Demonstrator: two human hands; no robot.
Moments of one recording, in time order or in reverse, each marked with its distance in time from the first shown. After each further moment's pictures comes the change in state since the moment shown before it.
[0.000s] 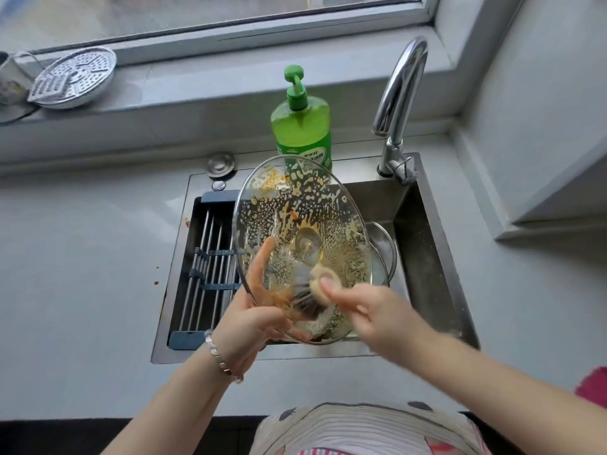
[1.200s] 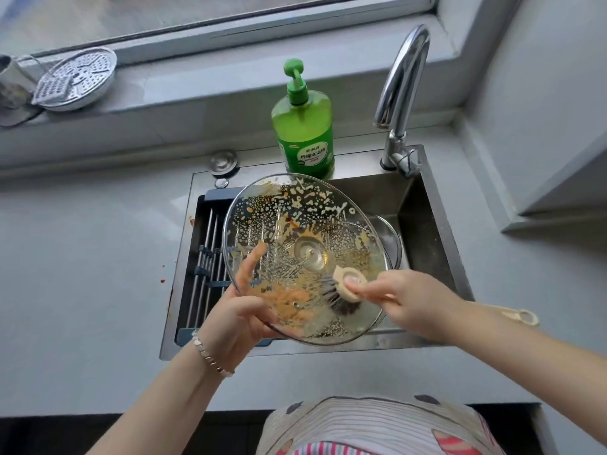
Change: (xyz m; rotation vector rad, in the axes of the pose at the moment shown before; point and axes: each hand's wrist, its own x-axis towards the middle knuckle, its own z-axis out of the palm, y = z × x) left_hand -0.002 0.006 -0.016 -0.204 0.068 -0.130; right_hand 0.006 0.035 -0.028 -0.310 -0.185 0.007
